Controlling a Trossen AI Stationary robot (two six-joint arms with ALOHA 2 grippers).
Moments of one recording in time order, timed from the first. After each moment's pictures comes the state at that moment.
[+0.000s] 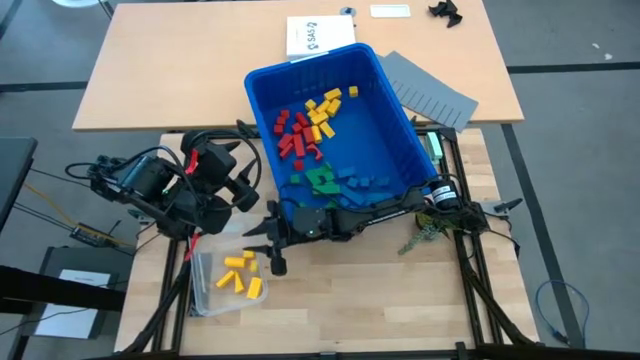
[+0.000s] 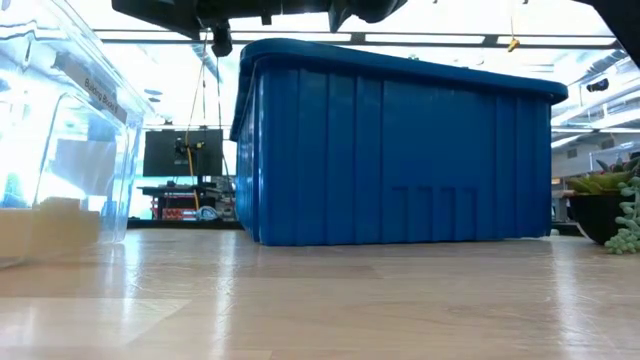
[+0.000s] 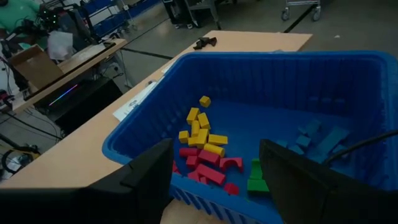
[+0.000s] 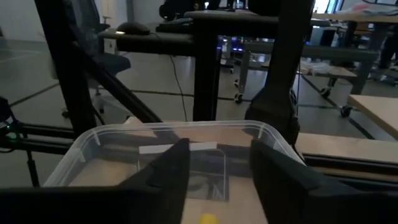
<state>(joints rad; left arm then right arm) -0.43 1.44 1.98 -1.57 -1.19 -0.71 0.16 2.19 1.72 0.41 0.04 -0.03</state>
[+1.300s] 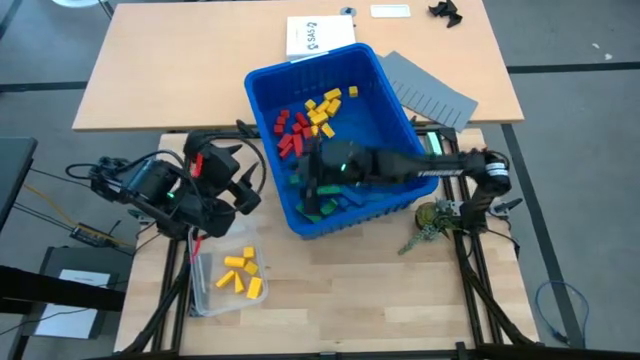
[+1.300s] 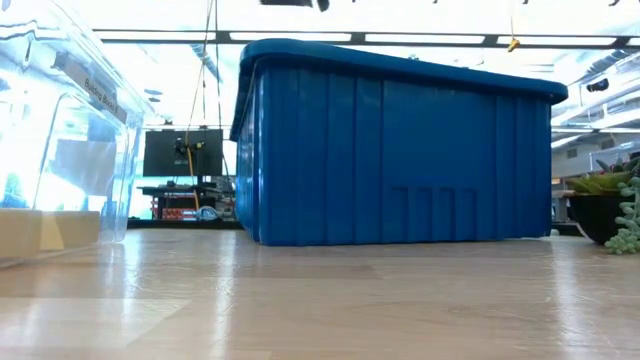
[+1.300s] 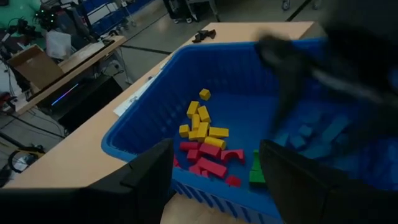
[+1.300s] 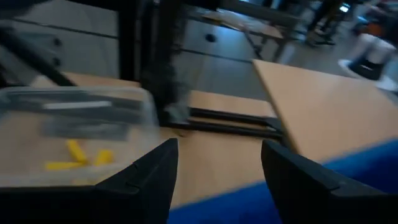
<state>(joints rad) -0.43 1.44 1.93 -1.57 -1.18 -0.72 -0.04 1.76 1.72 -0.26 0.11 -0.20</state>
